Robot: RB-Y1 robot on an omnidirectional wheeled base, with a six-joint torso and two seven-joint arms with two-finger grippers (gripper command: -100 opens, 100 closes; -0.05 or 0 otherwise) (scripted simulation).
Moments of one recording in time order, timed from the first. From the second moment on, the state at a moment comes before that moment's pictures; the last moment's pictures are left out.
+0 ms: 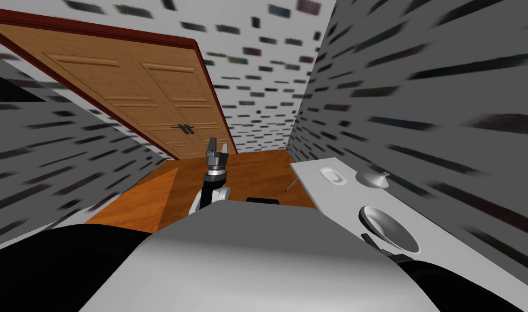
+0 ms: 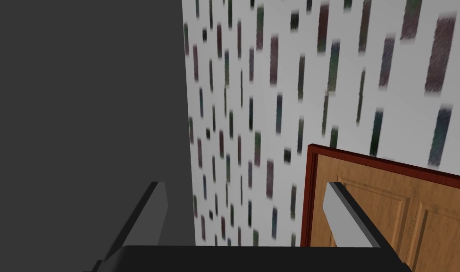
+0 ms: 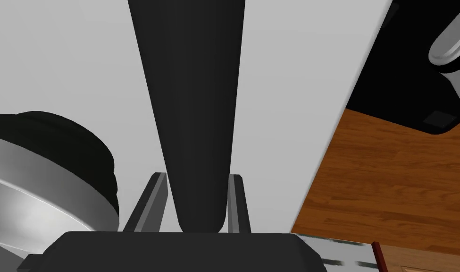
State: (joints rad) left arm 0.48 0.03 -0.04 -2.31 -0.10 -0.49 0.04; right arm 1.22 -1.60 0.27 -1.42 -0.47 -0.39 0.91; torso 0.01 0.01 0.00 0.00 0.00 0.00
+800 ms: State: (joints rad) left arm 0.48 0.03 -0.04 -2.31 -0.10 -0.49 0.04; right arm 1.27 -1.71 0.24 -1.29 -0.60 -0.50 0.92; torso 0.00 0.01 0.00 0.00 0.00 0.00
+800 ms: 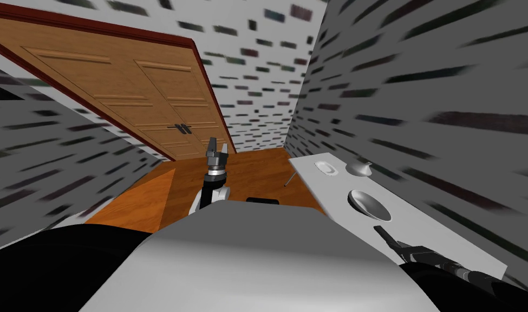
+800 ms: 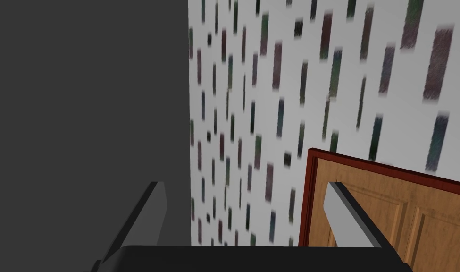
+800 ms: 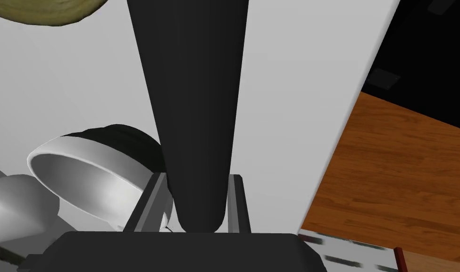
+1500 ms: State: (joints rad) left arm 0.48 0.04 -0.04 -2.31 -0.10 -0.49 0.04; right arm 1.39 -1.71 0.24 -1.25 -0.63 -0.63 0.94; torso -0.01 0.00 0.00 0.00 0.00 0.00
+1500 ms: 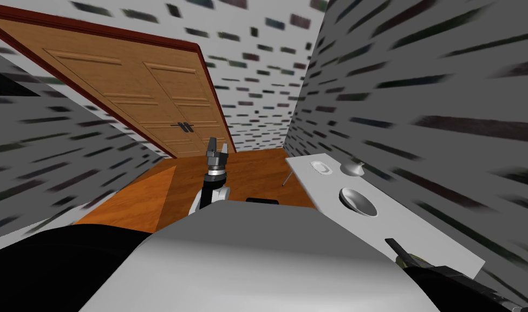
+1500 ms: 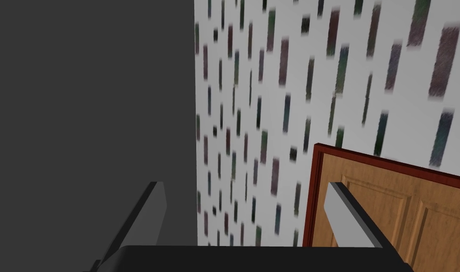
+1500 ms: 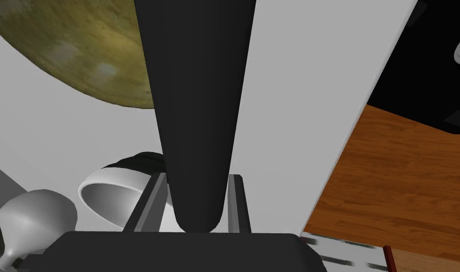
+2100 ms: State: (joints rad) left arm 0.48 0.04 -0.04 -2.31 -0.10 -0.49 0.04; right arm 1.51 -1.65 0.27 -1.26 -0.60 -0.75 0.99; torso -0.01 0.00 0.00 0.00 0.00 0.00
